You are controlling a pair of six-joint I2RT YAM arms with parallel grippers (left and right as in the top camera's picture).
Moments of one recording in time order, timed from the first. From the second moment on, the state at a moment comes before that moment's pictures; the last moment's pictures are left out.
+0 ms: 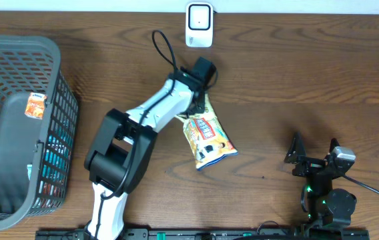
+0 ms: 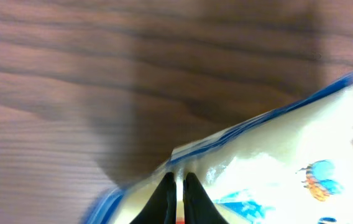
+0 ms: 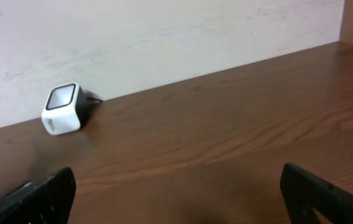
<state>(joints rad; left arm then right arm) -0.54 2.11 1.55 -0.82 -0.15 -0.51 -0.10 0.01 0.01 -0.07 -0.03 0.25</state>
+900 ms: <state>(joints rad) -0.64 1.92 1.35 -0.89 0.20 -0.65 -0.10 0.01 0.01 -0.07 -0.03 0.25</state>
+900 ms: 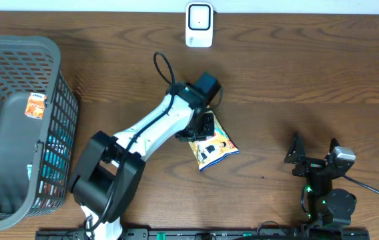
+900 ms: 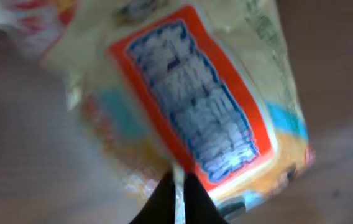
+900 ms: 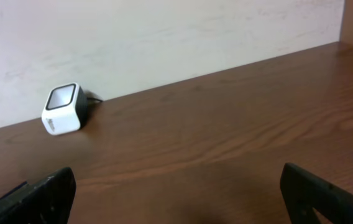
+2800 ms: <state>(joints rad) -0.58 2.11 1.69 -1.11 -0.04 -0.66 -0.10 0.01 0.01 -0.07 -0.03 0.25</state>
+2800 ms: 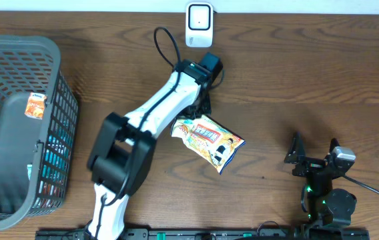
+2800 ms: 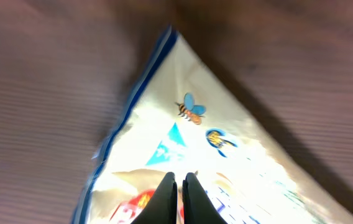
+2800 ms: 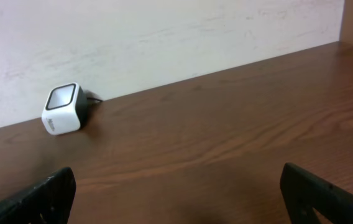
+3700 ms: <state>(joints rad) 0.43 1.29 1.70 -1.36 -0.29 -0.79 -0.10 0.01 0.01 -0.07 -0.03 0.25</state>
